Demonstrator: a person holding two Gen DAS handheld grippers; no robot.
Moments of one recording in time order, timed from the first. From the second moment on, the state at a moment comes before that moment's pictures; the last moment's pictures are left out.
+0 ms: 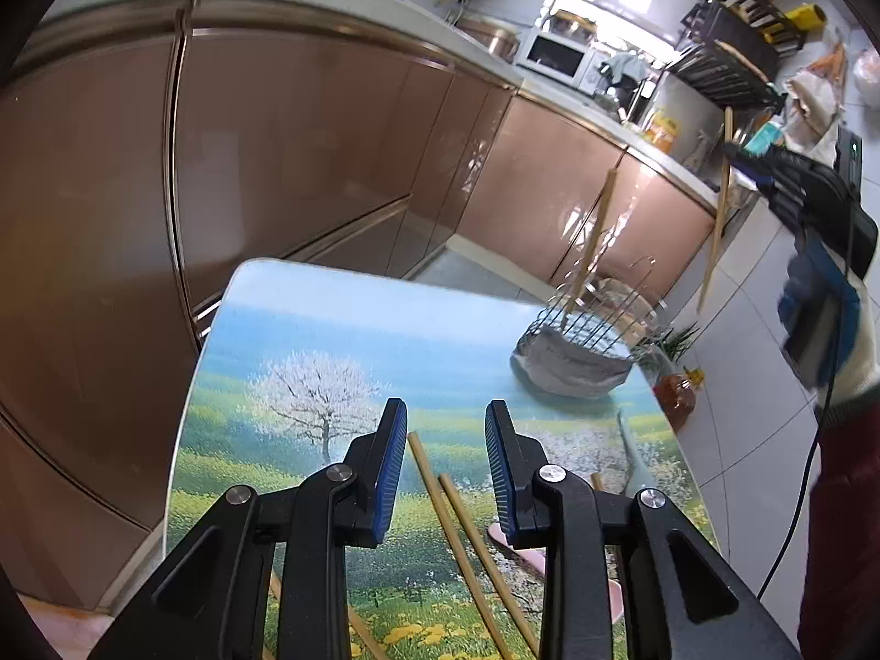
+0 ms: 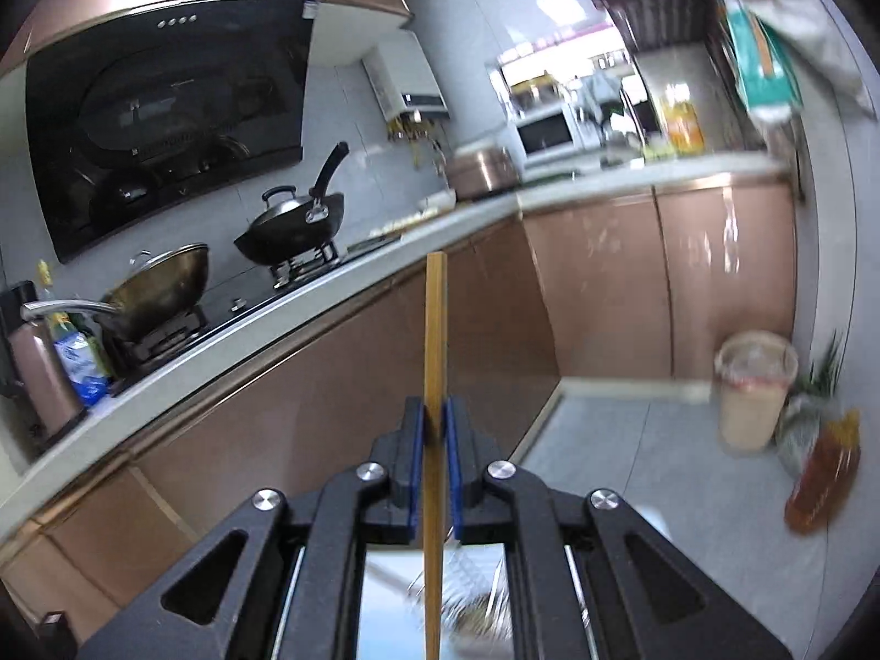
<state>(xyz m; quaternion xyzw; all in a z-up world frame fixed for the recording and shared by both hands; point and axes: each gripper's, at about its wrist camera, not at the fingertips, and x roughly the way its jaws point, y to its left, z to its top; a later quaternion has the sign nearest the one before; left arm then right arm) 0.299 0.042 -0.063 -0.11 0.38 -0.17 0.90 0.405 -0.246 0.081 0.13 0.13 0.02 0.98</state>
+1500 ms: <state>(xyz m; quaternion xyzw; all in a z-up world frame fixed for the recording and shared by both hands) 0.194 0.099 -0.025 -0.10 0.37 -0.08 0.92 0.187 -0.236 -0.004 0.05 0.23 0.02 0.97</state>
